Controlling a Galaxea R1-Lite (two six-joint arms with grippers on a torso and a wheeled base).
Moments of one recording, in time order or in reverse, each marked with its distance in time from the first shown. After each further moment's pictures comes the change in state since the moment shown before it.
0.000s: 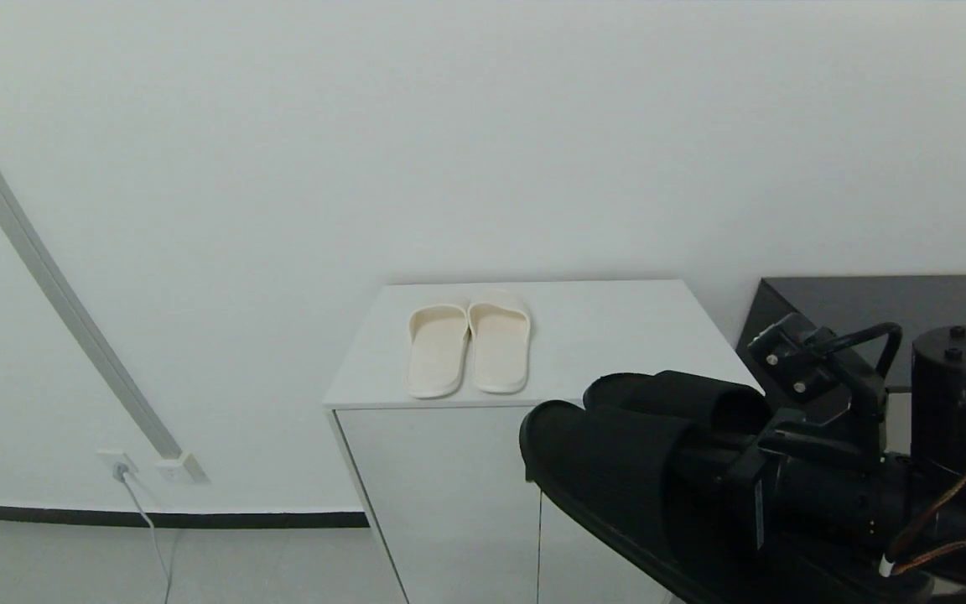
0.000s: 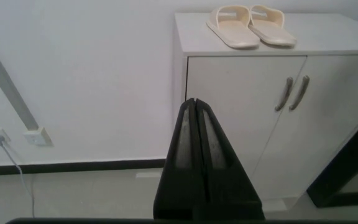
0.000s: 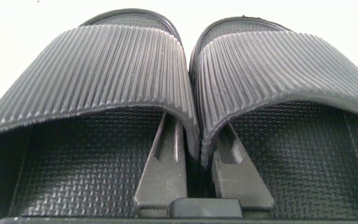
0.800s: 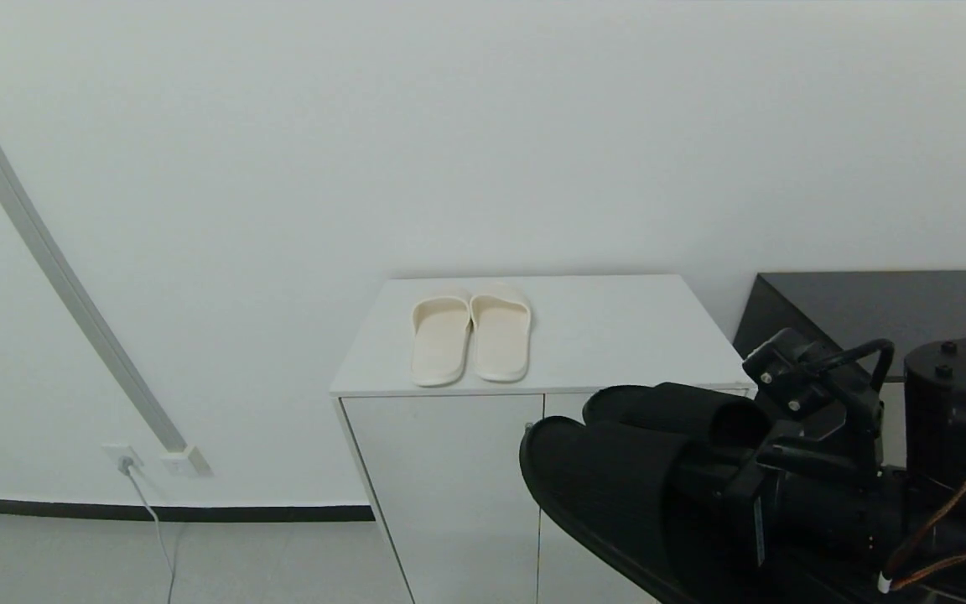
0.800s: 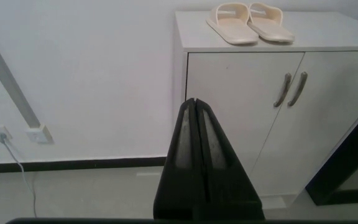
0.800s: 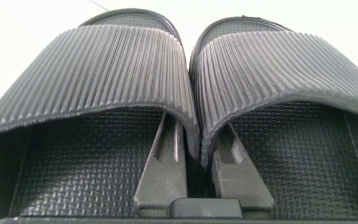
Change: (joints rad) left arm 0.000 0.000 0.000 -0.001 0.002 0.001; right arm 0.002 0.006 0.023 0.000 0.010 -0.007
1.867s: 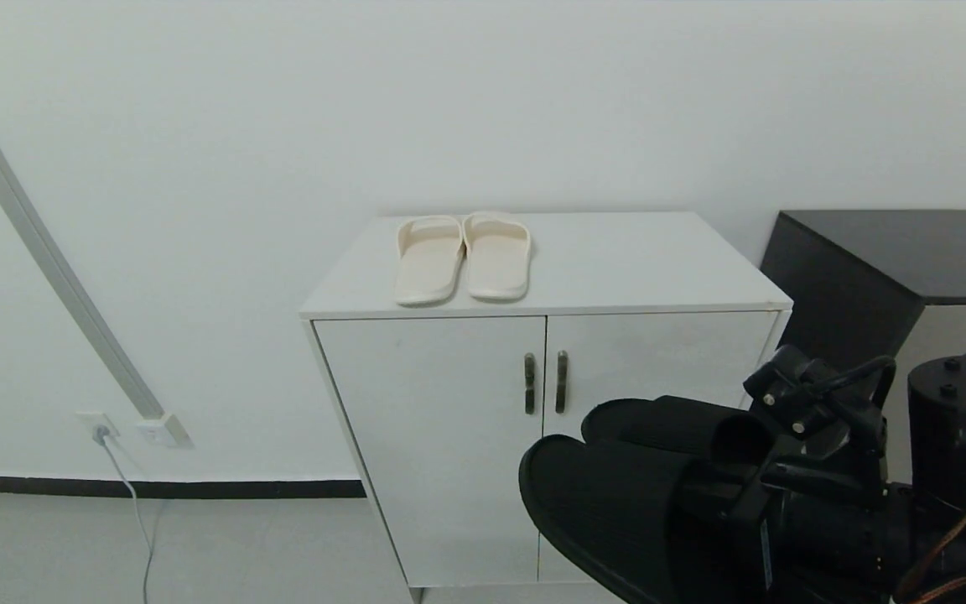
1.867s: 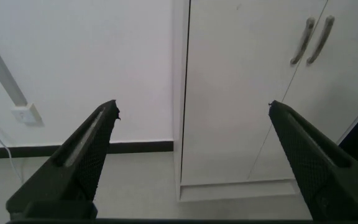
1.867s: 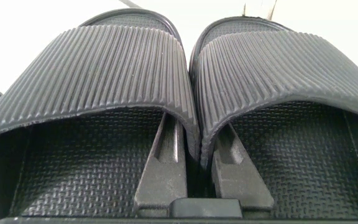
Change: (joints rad) left arm 0.000 0.000 0.000 0.002 -0.002 0.000; right arm 0.016 -0.013 0.030 -0.001 0.005 -0.013
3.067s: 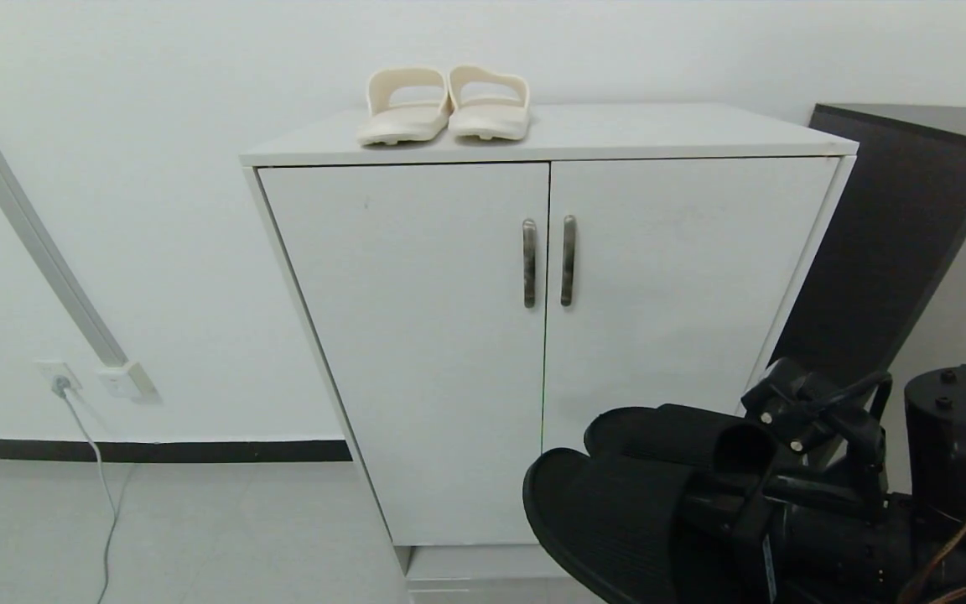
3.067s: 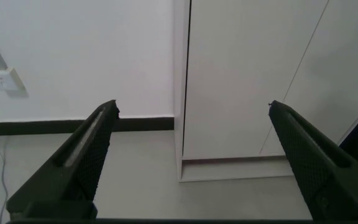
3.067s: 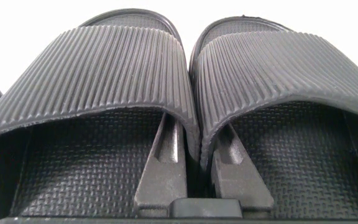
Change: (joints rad) left arm 0.000 0.000 0.000 0.000 0.005 -0.001; right arm 0.000 0.001 0.023 -0.001 0.003 -0.037
